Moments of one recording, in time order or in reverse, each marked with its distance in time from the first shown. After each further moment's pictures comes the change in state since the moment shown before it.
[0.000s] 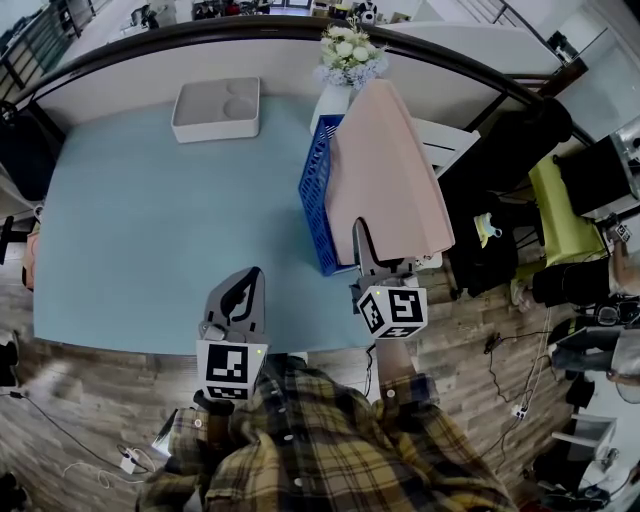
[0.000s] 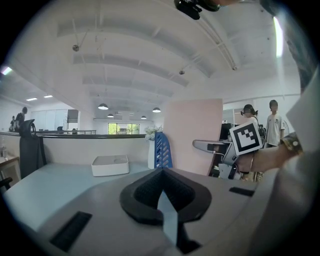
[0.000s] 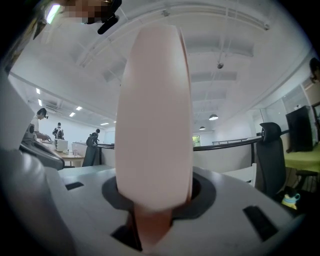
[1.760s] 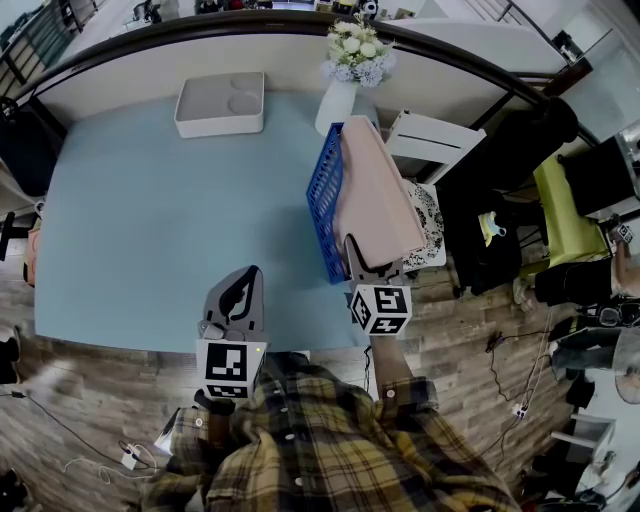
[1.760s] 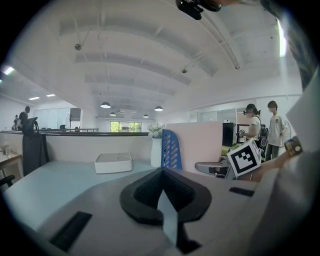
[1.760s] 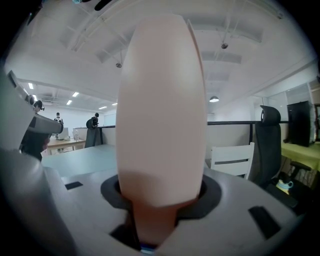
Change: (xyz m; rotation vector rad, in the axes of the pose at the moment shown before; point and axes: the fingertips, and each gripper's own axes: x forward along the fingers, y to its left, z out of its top) left arm 0.002 0.013 -0.009 -0.019 0.017 0.023; right arm 0.002 0.003 -0.097 0.008 0.252 0.001
